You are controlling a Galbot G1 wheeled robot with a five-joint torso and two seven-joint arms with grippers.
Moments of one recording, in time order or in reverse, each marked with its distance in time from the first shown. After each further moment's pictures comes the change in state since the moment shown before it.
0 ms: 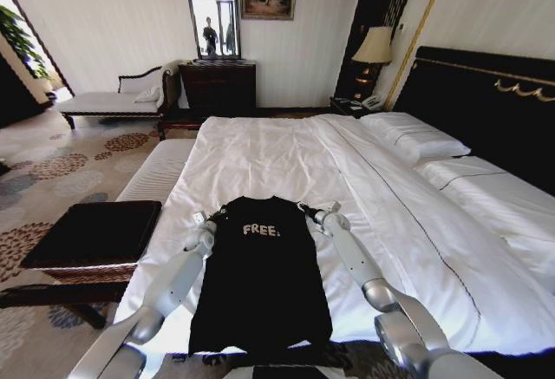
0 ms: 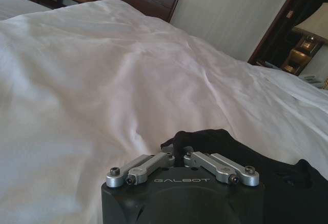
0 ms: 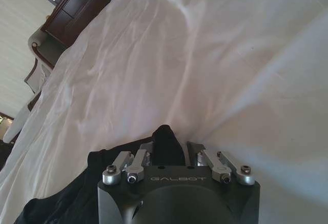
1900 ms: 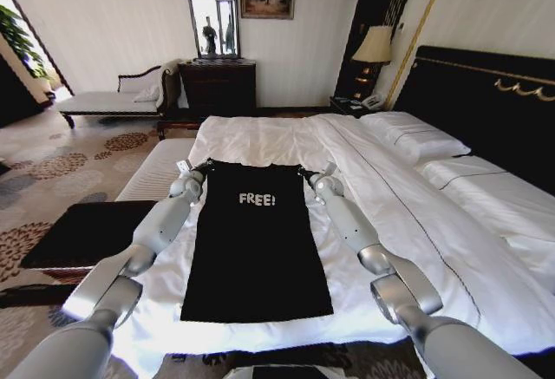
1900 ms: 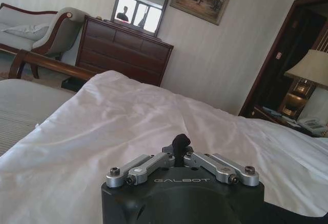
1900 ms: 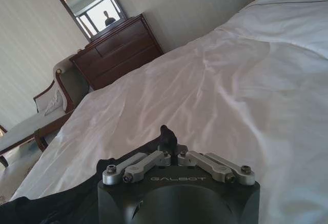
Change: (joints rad) left arm -0.434 0.047 0.137 0.238 -0.092 0.003 0.032; right arm 0.248 0.014 -0.146 0.001 -0.114 0.120 0.110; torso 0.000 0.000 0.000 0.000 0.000
